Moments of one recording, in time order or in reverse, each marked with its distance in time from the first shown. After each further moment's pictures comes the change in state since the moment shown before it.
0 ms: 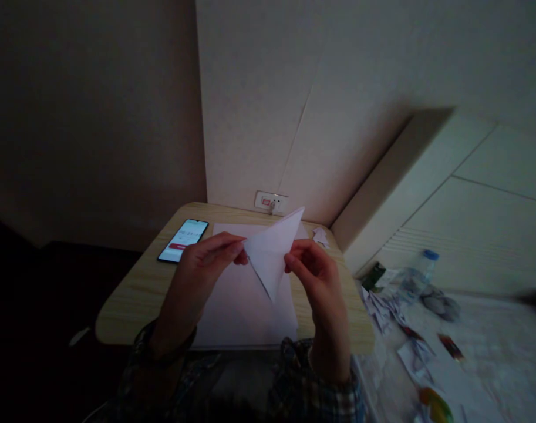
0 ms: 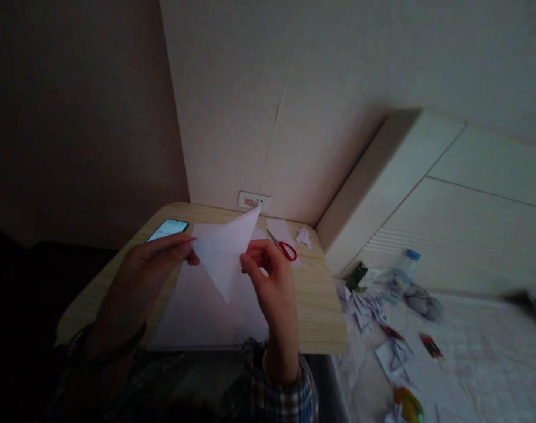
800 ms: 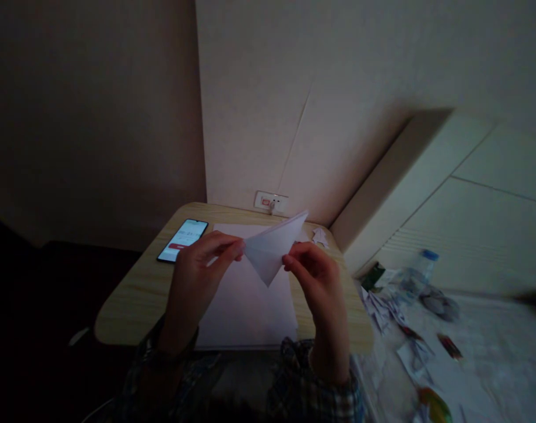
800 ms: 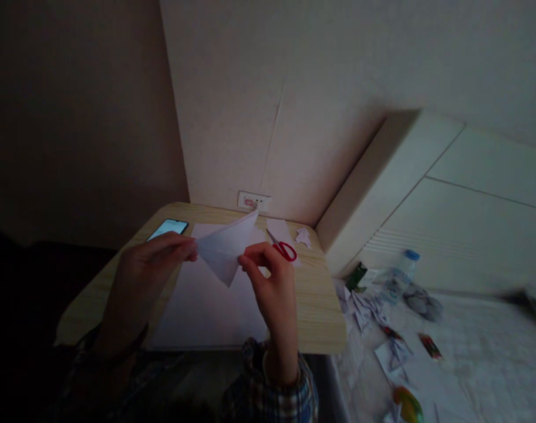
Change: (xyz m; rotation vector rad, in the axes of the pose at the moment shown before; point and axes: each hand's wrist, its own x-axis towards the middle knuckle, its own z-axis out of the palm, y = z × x) left_hand 0.001 -0.004 -0.001 0.233 0.081 0.129; right_hand 0.000 0.004 -0.003 -0.086 -0.004 -0.042
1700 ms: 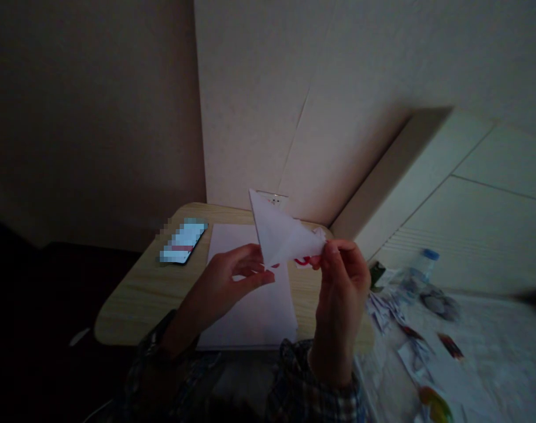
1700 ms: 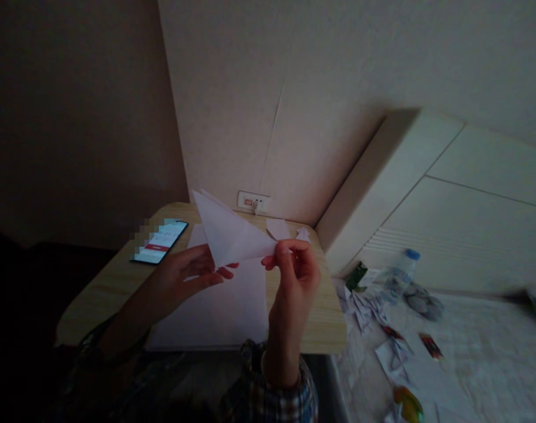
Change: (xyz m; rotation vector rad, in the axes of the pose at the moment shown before) left_hand -0.005 -0.004 0.011 -0.185 -0.495 -0.239; right_hand -0.003 -0.006 0.001 0.328 0.425 -0.146
